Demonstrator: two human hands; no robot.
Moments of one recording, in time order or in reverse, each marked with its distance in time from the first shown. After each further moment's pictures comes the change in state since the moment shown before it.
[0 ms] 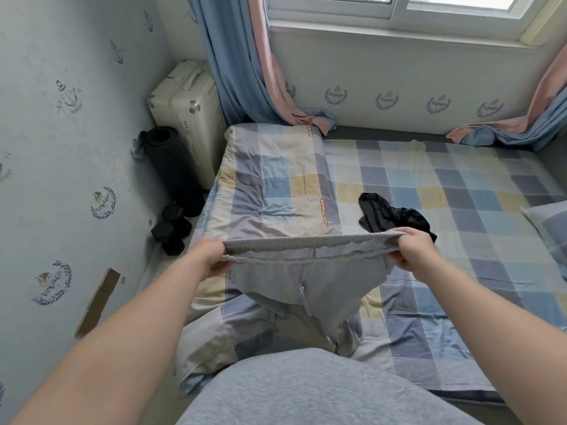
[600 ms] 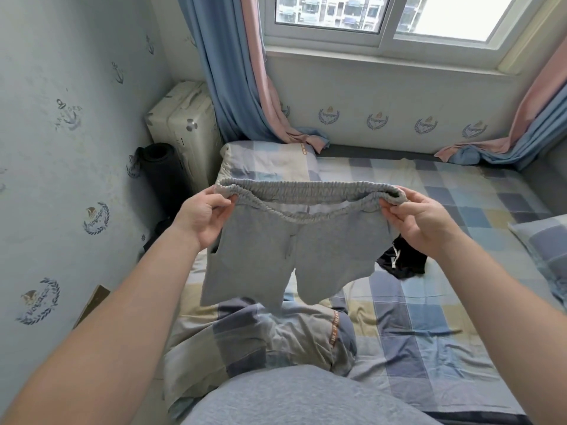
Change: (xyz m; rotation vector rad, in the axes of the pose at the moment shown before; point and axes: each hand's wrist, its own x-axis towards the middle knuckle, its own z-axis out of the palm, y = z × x) left_hand -0.059 0.097 0.003 -0.607 -0.359 0.431; right_hand -0.031 -0.094 -0.021 0.640 -0.376 -0.252
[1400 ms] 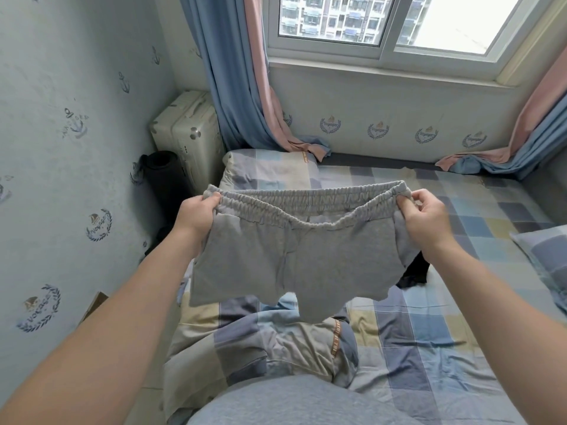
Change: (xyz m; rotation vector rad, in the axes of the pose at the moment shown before) left_hand 0.006 0.011 -0.013 0.524 0.239 0.137; right_hand 0.002 -0.001 0.004 -0.822 0.239 -0.407
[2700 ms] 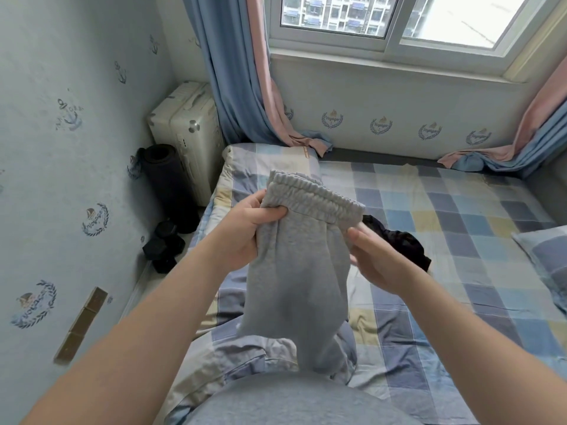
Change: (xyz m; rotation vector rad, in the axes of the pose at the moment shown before) left_hand -0.061 0.022 0.052 -0.458 -0.757 -0.085; right_hand -0.055 -0.016 0.056 0.486 -0.808 0.243
